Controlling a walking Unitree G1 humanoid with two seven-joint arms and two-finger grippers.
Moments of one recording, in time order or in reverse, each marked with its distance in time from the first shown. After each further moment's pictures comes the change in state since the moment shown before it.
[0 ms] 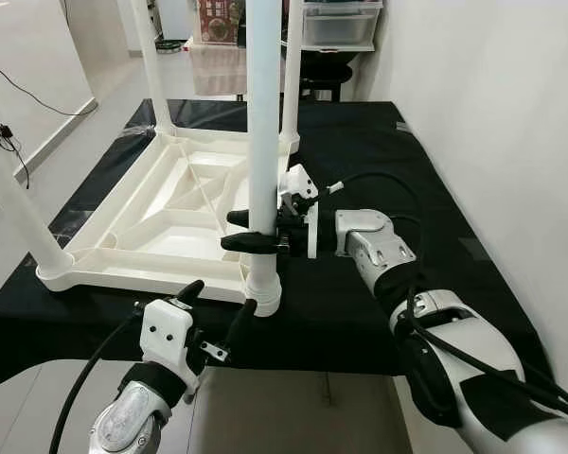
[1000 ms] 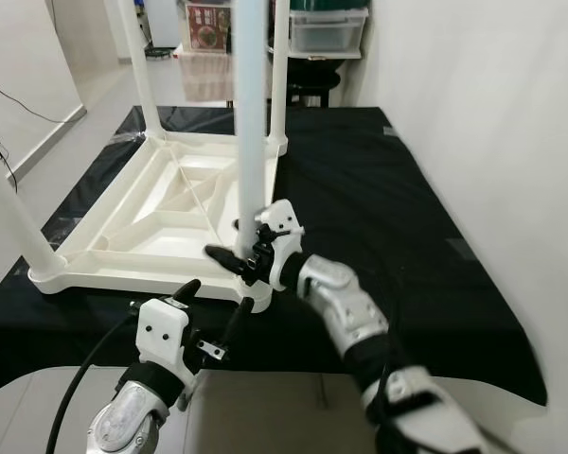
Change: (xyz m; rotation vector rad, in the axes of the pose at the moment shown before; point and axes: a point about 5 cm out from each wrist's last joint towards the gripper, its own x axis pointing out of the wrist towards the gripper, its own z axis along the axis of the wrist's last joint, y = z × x) left arm 0.000 0.003 0.002 -0.005 -0.009 0.014; right arm 0.034 0.031 -0.016 0.007 -0.047 -0.156
